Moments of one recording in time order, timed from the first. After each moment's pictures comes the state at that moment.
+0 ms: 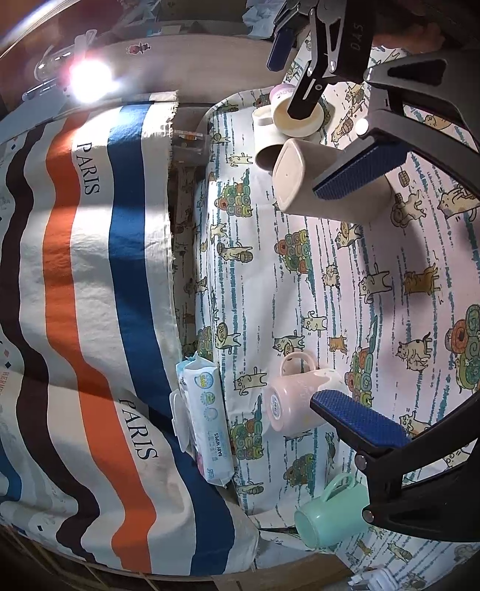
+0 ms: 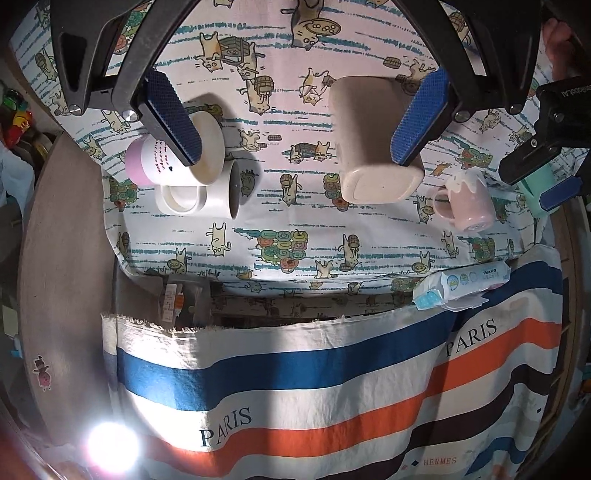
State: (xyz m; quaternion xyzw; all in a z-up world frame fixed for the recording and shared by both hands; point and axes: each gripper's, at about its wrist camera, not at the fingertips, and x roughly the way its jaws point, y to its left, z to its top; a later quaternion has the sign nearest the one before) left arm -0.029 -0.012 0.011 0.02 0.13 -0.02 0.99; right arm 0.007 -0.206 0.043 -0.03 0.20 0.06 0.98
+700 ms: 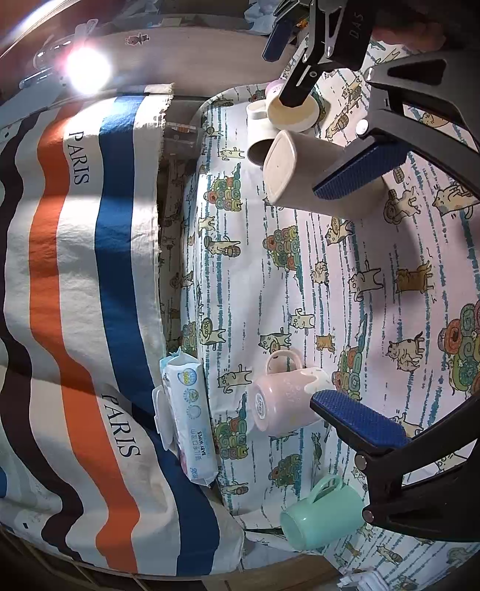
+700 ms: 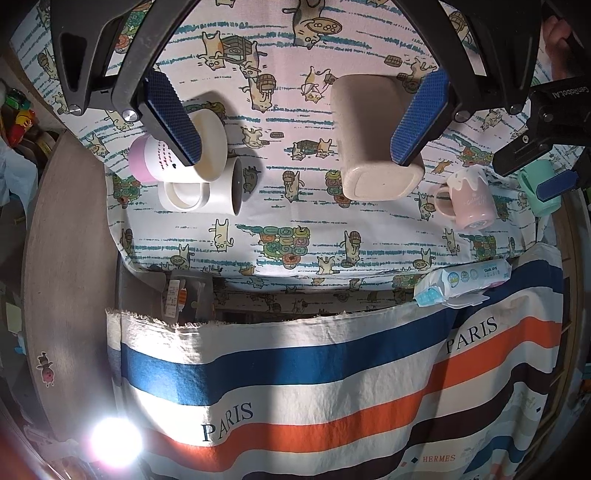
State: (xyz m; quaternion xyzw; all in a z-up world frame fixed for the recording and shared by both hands) left arm -0.022 -0.008 0.007 0.01 0.15 -0.02 0.99; right arm 0.004 -0.206 0.047 -0.03 0.20 0.05 0.98
